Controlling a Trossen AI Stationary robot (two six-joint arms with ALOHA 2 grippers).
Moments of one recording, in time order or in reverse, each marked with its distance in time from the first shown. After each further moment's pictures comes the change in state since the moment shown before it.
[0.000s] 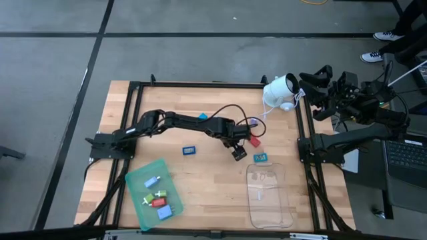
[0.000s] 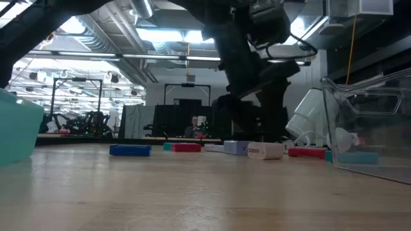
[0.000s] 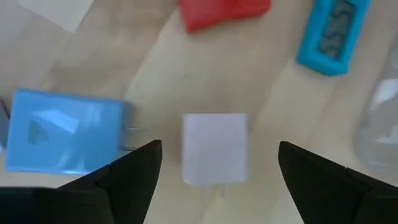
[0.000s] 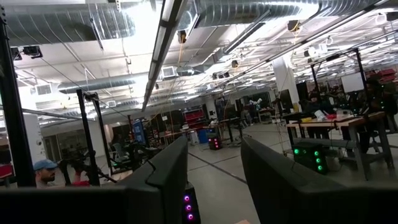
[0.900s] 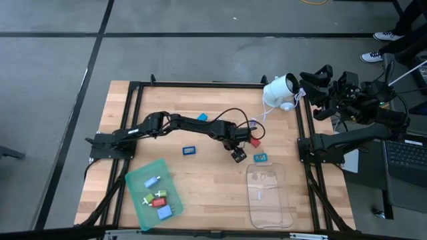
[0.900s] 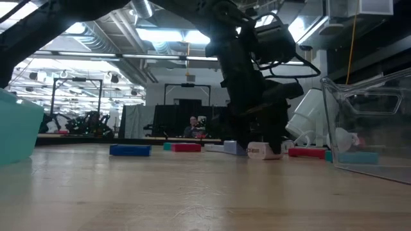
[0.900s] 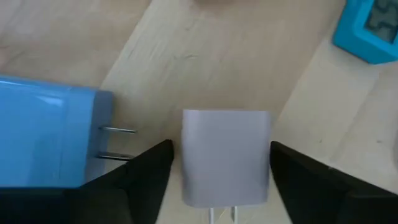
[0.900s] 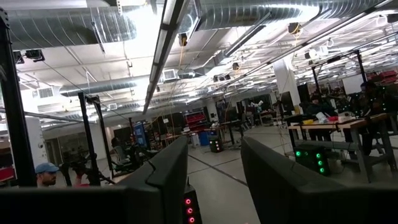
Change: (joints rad) left arm 0.005 0.089 0.004 0.021 0.034 -0.030; right arm 0.000 0.002 0.000 0.015 -0.004 -0.001
